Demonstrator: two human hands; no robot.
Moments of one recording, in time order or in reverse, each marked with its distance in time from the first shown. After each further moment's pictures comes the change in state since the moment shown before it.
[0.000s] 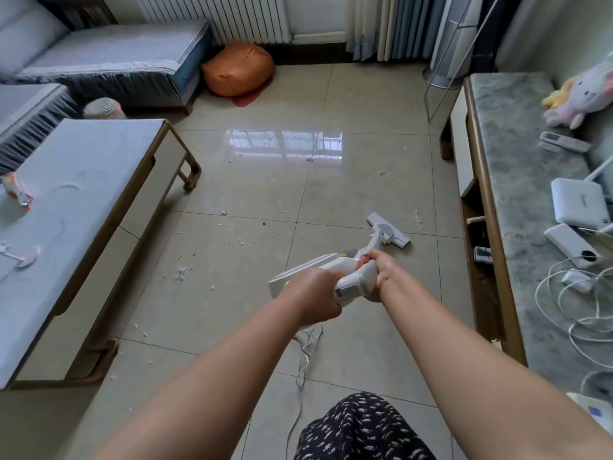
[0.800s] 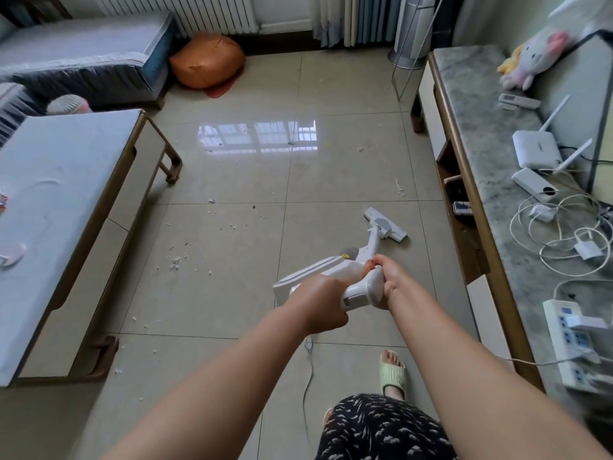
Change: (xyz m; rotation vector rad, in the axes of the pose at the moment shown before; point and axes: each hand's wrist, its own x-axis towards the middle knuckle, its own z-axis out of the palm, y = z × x) left_hand -0.145 -0.021 0.059 0.004 -0.094 0.125; right_hand -0.031 0.160 -0.066 0.112 -0.033 -0.040
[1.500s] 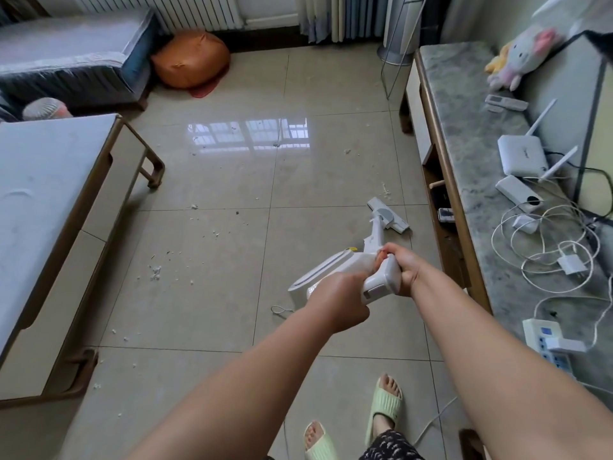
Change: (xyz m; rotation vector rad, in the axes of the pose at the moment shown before) left_hand 0.110 0.086 0.005 -0.081 0.021 -0.066; right_hand 0.020 -0.140 -0.048 0.050 -0.087 0.085
